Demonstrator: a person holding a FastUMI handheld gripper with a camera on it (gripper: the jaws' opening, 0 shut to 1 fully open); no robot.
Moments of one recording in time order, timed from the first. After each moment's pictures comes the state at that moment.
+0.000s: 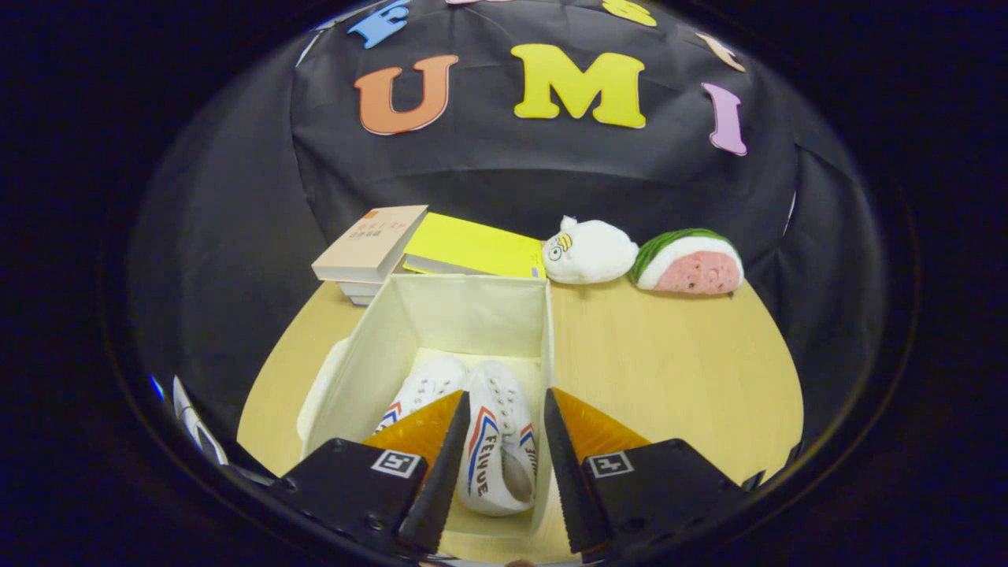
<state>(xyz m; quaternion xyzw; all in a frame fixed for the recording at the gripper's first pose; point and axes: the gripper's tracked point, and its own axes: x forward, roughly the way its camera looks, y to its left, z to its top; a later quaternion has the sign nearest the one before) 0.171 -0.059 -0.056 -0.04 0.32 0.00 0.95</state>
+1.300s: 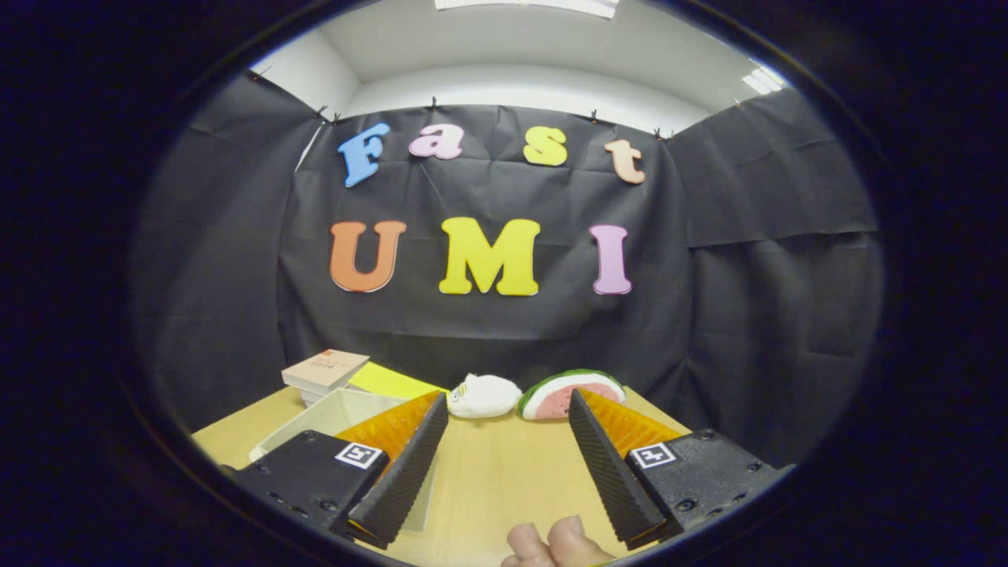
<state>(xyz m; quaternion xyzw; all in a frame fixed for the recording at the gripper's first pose) 0.037 -0.195 0.055 -0.02 -0.03 -0.07 1.00</state>
